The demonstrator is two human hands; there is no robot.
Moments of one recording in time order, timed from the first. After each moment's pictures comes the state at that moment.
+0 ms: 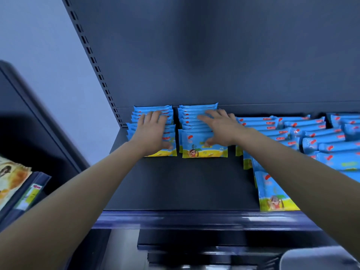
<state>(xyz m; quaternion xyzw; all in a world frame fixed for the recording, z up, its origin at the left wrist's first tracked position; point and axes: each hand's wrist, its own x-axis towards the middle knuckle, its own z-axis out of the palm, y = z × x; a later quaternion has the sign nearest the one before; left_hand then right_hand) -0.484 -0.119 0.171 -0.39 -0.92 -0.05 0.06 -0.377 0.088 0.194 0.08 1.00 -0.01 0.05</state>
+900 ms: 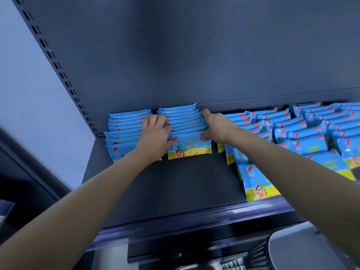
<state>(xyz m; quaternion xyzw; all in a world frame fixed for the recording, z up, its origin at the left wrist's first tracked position) -0.469 -0.077 0.158 -0.51 -0.84 -0.10 0.18 -0.355 0.099 0.200 0.23 0.96 -0.15 0.00</state>
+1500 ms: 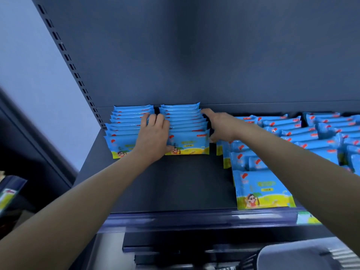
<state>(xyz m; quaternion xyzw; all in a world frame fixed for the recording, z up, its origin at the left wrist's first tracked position) -0.447 -0.067 0.154 -0.42 -0.88 0.04 0.21 -0.351 0.135 0.205 0.12 0.98 -0.12 0.07</state>
